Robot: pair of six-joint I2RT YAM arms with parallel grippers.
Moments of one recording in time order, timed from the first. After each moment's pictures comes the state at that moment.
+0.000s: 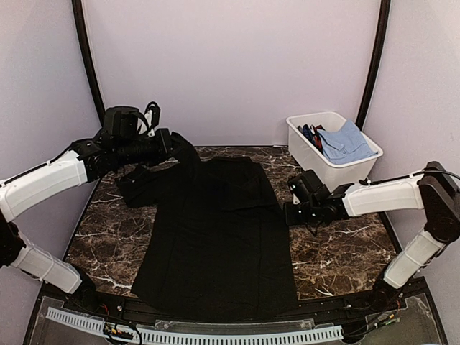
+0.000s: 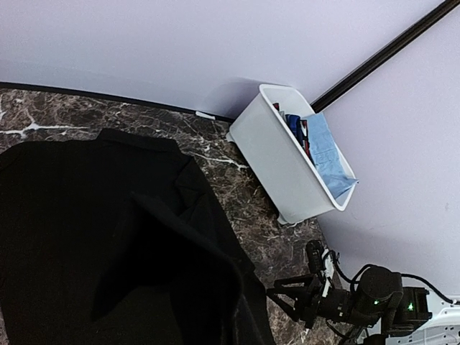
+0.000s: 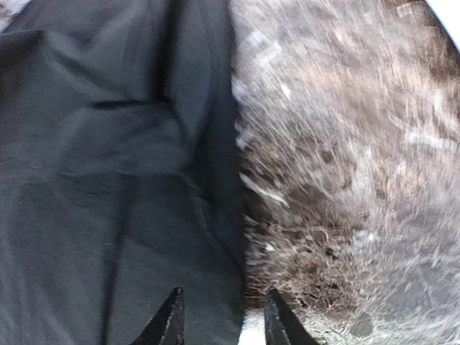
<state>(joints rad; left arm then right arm) -0.58 1.32 1.15 -0.22 0.13 -0.69 0.74 1.58 0.81 -0.18 0.19 0.56</state>
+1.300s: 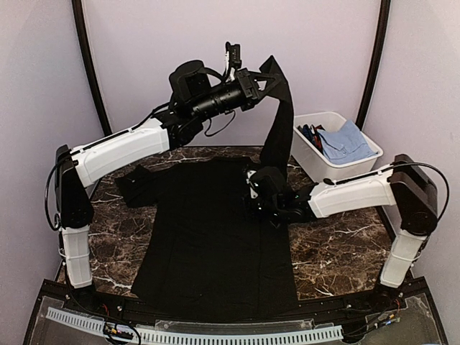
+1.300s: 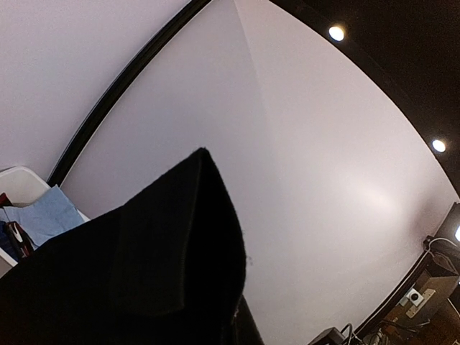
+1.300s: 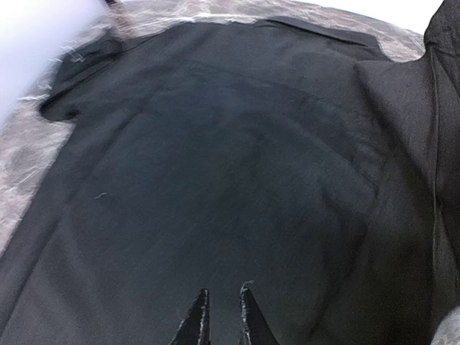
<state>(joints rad) -0.83 1.99 1.99 0.31 0.40 -0.86 0.96 1.74 1.02 0.07 0.23 0.42</state>
